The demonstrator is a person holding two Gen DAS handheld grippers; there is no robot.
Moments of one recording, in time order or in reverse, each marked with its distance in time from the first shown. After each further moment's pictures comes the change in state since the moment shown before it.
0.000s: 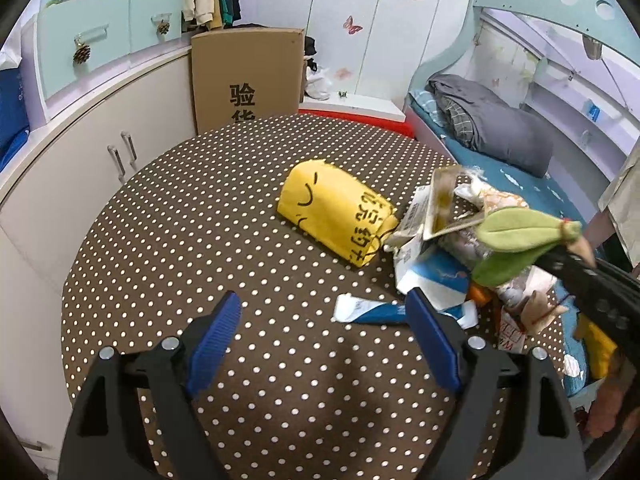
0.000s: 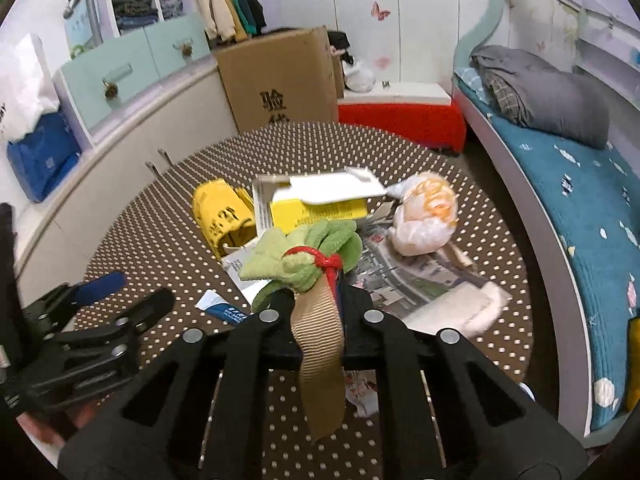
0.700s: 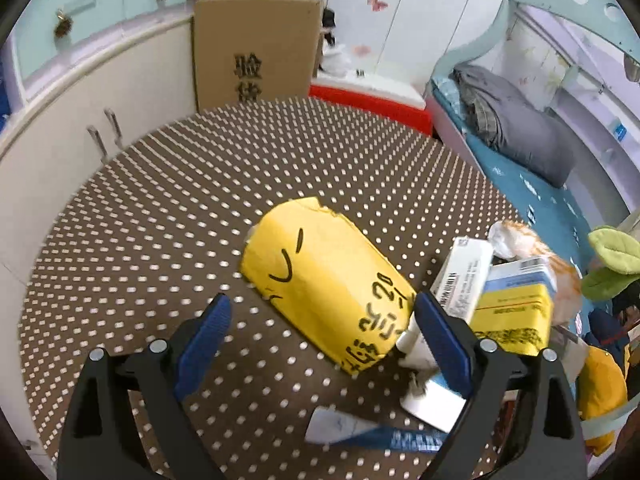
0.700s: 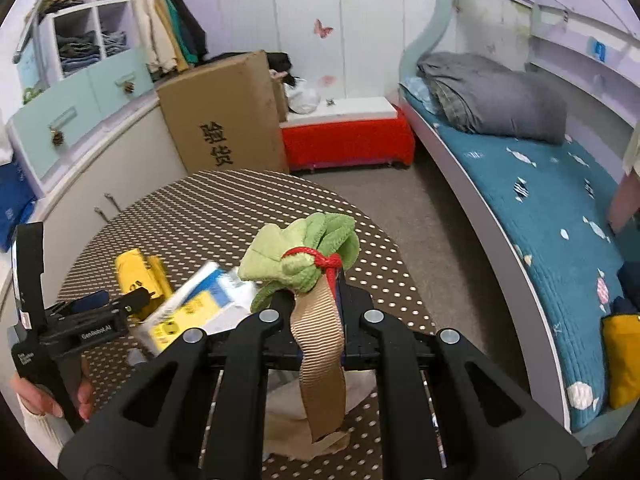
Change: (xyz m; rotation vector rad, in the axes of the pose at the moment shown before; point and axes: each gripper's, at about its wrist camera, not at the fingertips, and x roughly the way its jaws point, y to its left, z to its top) left arm 0.094 -0.005 0.059 -0.088 0.134 0.009; right arm 0.011 -0.084 0.048 0.095 -0.042 -0.163
